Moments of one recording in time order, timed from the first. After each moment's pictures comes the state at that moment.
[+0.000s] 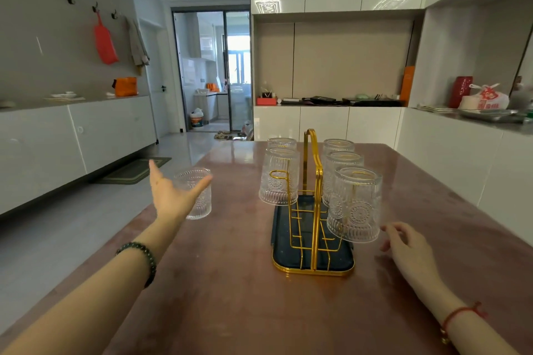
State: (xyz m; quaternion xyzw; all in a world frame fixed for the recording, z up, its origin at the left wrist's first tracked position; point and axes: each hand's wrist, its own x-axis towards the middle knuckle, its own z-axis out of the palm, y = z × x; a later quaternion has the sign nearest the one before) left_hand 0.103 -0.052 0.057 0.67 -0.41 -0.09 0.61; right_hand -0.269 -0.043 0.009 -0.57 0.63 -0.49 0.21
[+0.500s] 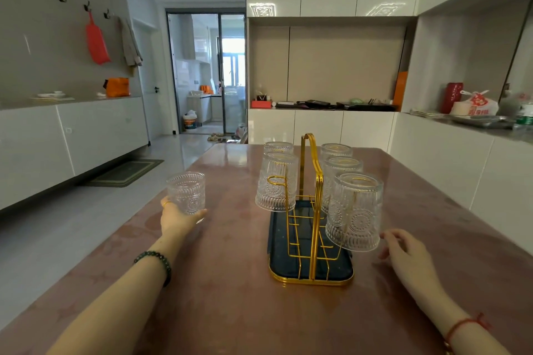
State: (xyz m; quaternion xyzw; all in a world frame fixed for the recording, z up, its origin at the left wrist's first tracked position) left_hand 0.110 -0.085 0.014 0.74 -0.37 -0.20 0.53; right_hand -0.270 -0.049 0.007 -0.56 0.62 -0.50 0.21
